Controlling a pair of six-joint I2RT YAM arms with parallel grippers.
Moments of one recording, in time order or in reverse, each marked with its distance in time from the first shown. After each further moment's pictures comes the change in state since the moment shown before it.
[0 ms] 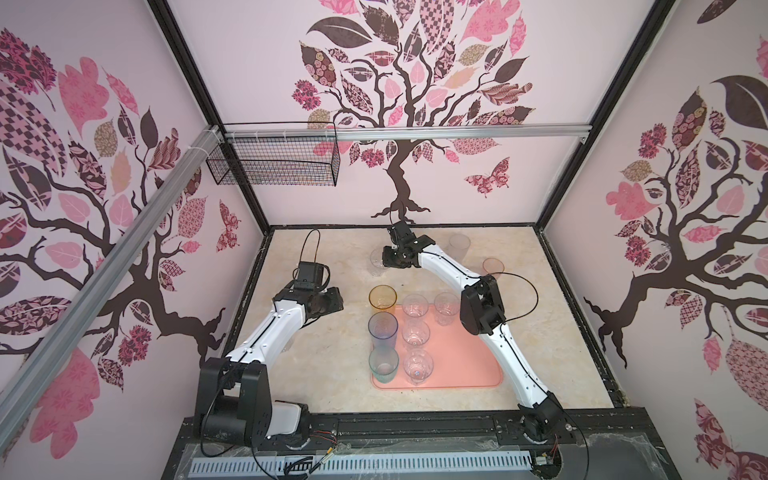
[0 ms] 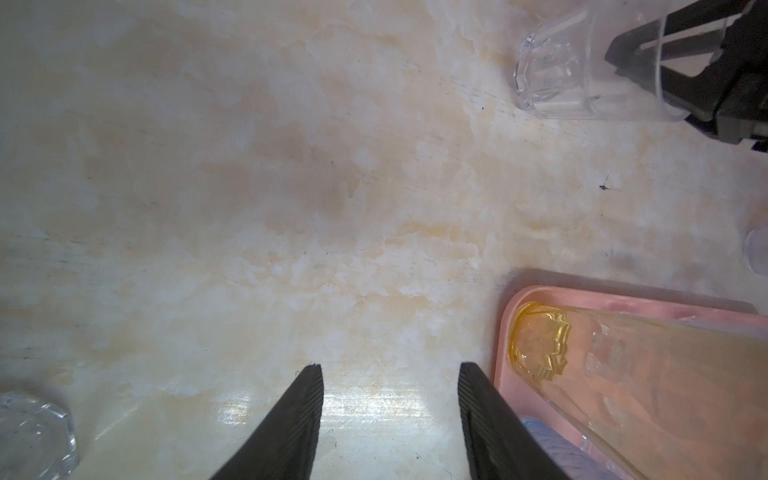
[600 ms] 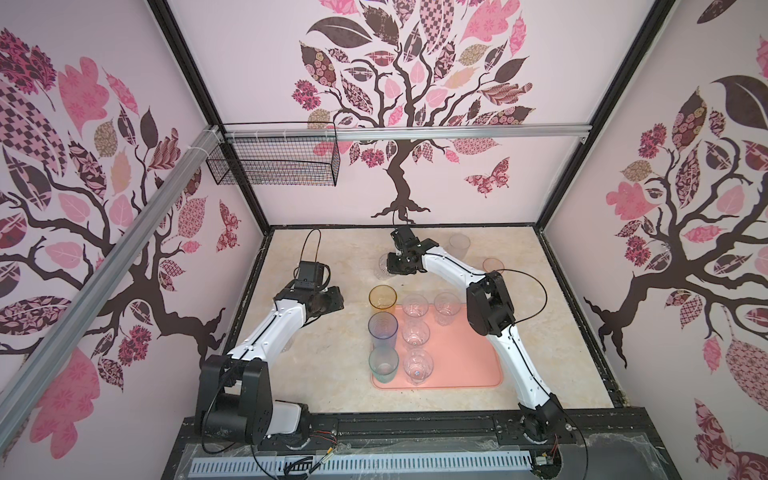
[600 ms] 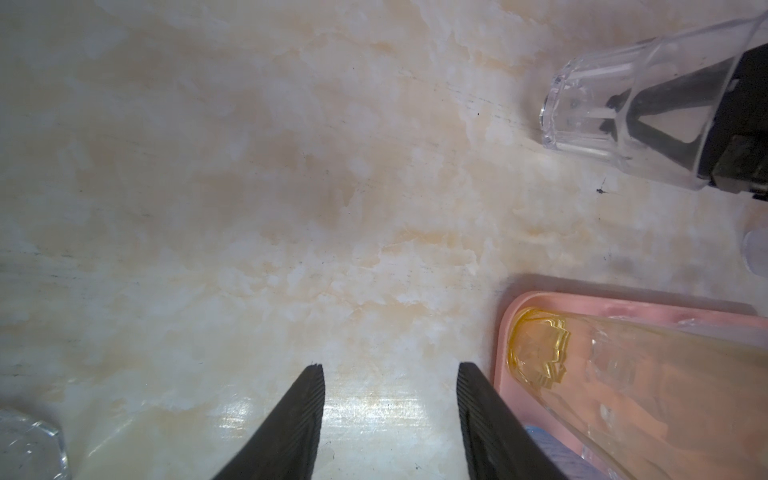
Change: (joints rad) left arm 0.000 0.013 0.000 0.021 0.004 0.007; right arm 0.000 -0.146 -0.236 0.035 -0.014 0.004
